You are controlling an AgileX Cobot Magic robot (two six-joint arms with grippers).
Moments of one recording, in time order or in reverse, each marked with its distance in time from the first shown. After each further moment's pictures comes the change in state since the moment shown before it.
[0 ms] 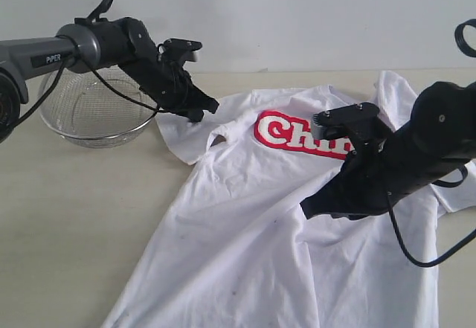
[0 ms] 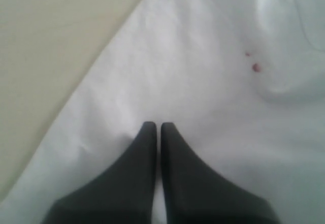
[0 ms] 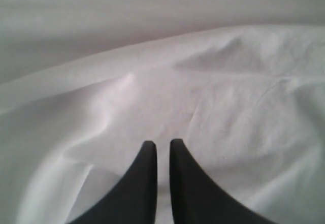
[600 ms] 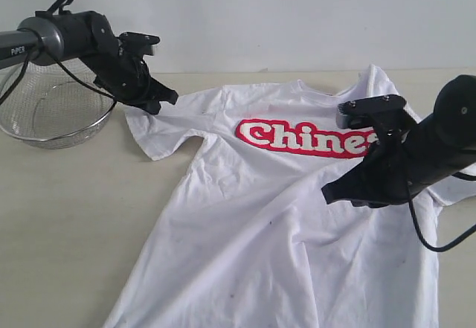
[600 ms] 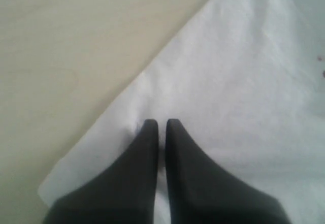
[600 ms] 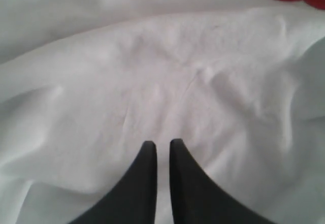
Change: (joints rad) left arm 0.113 -0.010 -0.004 0.128 0.010 -0.106; right arm -0.090 0.000 0.000 -0.040 -0.020 0.025
